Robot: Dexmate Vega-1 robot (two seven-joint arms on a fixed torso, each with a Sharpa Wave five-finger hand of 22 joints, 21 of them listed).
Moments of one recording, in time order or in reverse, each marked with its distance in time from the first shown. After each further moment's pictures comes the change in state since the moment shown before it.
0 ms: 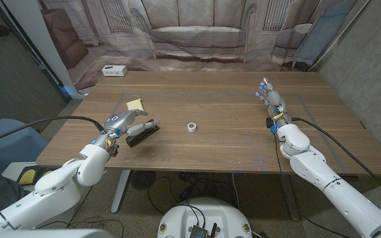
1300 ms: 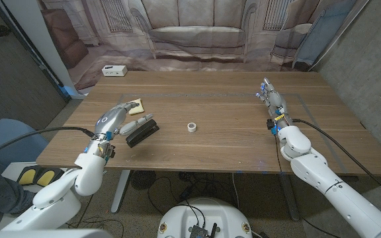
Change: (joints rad) left arm 0.065 -0.151 -0.085 0.041 0.063 -0.126 0.164; left_hand 0.016 -0.005 0.017 0.000 0.000 -0.109 0.012 0.000 0.000 -0.111 0.032 -0.005 0.000 -0.121 0.025 -0.007 0.000 -0.070 -0.002 0.006 -0.005; right arm -0.026 -0.002 0.007 -0.023 -0.004 0.012 -0.008; right_hand 0.001 -0.001 0.002 0.002 0.000 -0.007 0.007 0.000 0.000 0.000 0.000 0.000 0.000 0.000 0.000 0.000 0.000 0.000 0.000 0.000 0.000
